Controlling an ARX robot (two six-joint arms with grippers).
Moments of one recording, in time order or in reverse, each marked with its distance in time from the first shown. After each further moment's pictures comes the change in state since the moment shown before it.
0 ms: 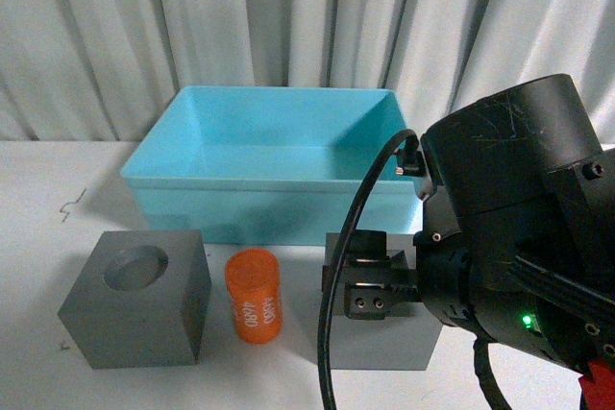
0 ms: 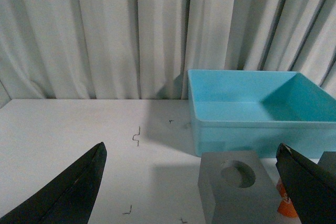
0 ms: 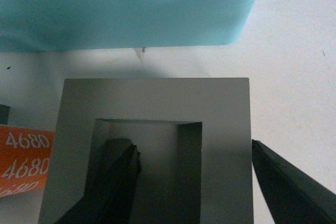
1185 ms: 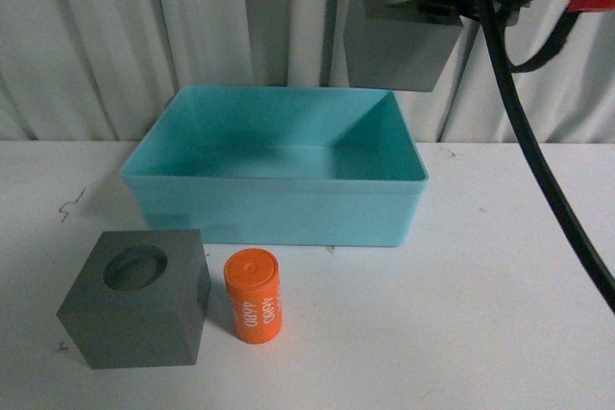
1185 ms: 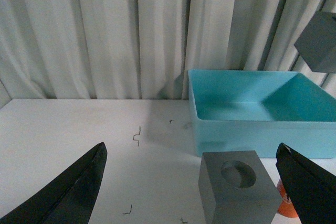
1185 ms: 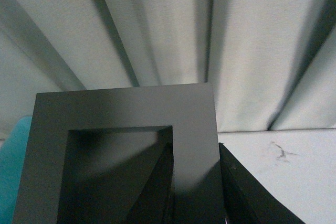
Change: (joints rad) left arm 0.000 0.000 0.000 0.000 0.000 0.000; right arm -0.218 0.092 0.666 -0.129 -0.087 -0.193
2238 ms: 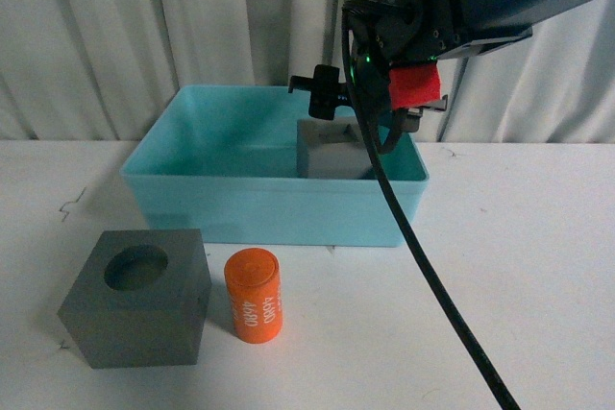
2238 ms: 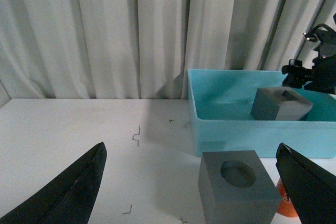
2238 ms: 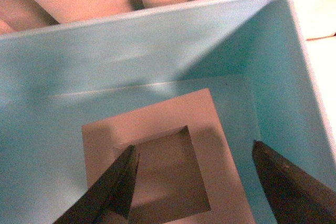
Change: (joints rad) left arm 0.000 0.000 0.000 0.000 0.000 0.000; right arm 0.099 0.473 0.509 -0.375 0.092 0.173
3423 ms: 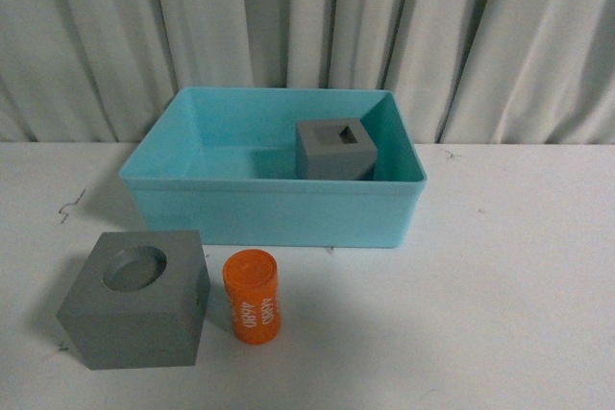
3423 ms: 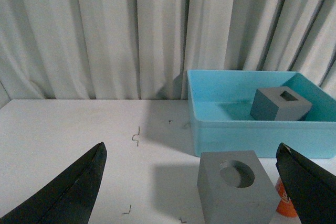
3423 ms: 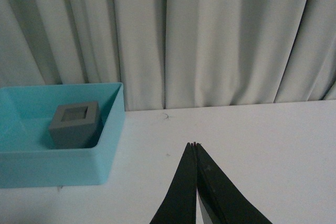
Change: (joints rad) left arm 0.001 0.000 0.000 0.000 0.000 0.000; right arm -0.278 -1.603 -1.867 0.927 -0.097 -0.364
